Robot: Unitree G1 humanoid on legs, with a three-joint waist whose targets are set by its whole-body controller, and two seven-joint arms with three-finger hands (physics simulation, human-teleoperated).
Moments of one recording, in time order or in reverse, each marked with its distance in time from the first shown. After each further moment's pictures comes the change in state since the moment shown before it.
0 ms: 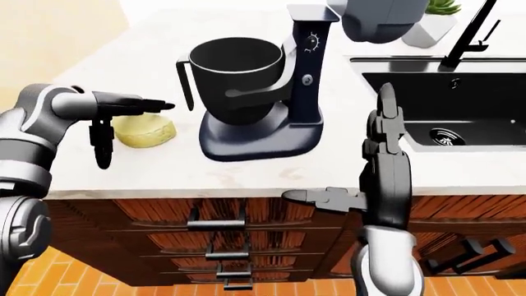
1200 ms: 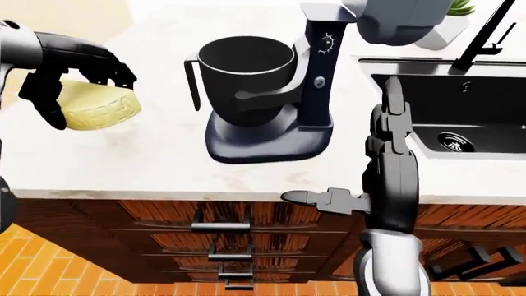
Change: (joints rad) left arm -0.220 0.086 0.034 -0.017 -0.034 0.026 -0.195; right arm -0.004 -0.003 0.004 -0.047 -0.005 0.006 0.005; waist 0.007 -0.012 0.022
